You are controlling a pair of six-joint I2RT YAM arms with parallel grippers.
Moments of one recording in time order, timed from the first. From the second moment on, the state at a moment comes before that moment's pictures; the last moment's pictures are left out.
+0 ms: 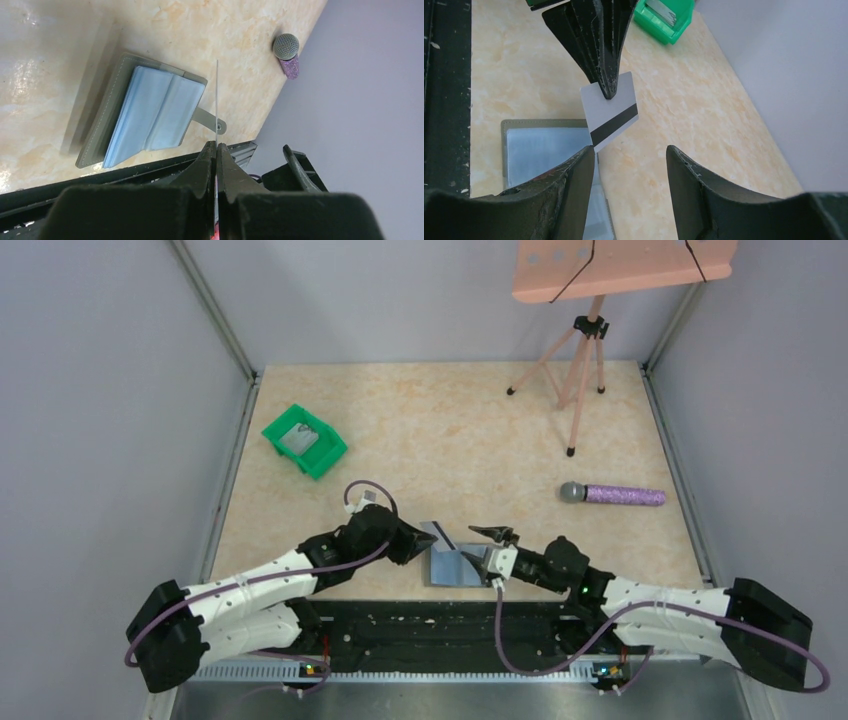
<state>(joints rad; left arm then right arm) -0.90 0.99 0.49 -0.11 -0.07 -1.62 1.03 0.85 0.10 0.72 -0.12 -0.57</state>
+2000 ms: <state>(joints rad) -0.89 0.94 0.83 -0.33 0.17 -0.59 0.91 0.85 0.42 0.14 -0.37 0.31</state>
